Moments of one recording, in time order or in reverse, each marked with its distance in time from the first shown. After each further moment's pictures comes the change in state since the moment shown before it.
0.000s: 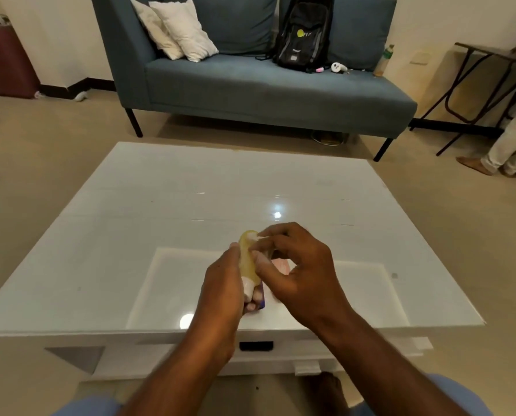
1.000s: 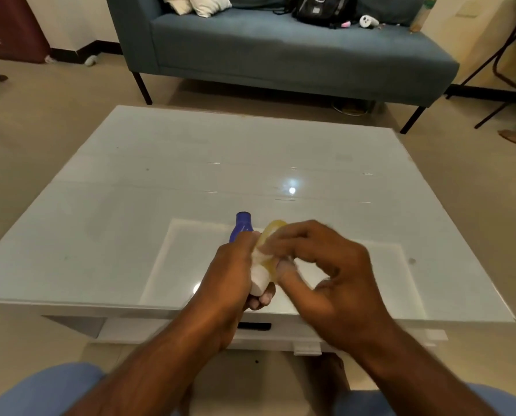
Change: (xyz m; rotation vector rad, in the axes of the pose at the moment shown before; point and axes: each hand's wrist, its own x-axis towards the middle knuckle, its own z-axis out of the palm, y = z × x) left_hand 0.016 -0.019 0.017 0.038 -0.182 -0.151; right_hand -0.024 0.019 -0.033 0.053 -0.029 -0.126
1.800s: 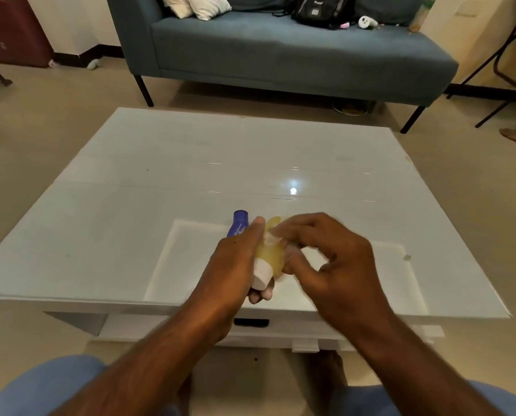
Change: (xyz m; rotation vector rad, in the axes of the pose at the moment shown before) left_hand 0.000 0.002 0.007 0.124 0.001 0.069; right_hand 0.000 0.010 -0.010 -0.041 0.063 0.065
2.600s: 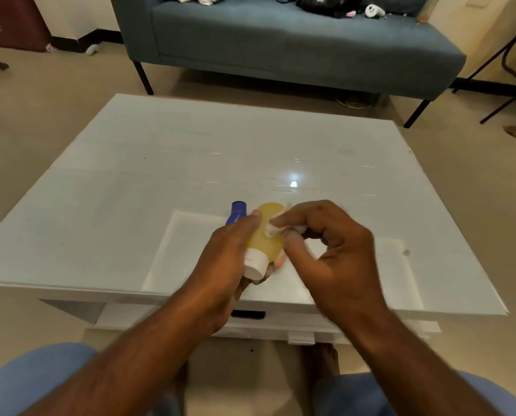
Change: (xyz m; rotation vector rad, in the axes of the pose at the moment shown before) left_hand 0.002 -0.004 0.003 -0.204 0.179 -0.058; right_hand 0.002 -0.006 0.005 0.127 0.045 0.091
